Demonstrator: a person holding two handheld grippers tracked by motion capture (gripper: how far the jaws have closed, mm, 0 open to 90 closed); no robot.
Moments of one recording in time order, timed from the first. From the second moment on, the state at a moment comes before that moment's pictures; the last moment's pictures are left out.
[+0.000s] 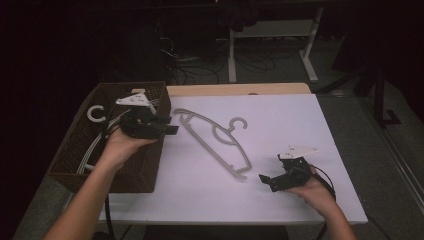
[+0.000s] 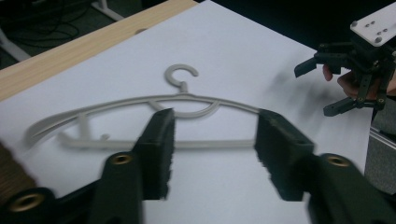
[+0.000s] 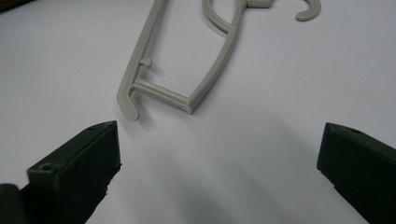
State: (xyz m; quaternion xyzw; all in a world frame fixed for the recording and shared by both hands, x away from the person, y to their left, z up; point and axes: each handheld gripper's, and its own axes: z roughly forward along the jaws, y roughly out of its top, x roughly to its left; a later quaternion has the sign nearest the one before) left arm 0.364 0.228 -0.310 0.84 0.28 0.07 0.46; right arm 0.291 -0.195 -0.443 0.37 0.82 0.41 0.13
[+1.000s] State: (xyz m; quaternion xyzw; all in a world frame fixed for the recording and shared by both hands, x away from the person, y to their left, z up) left arm 0.441 0.132 -0.442 0.89 0.32 0.14 0.30; right arm 0.291 -0.195 -0.445 0.37 0.82 0.41 0.13
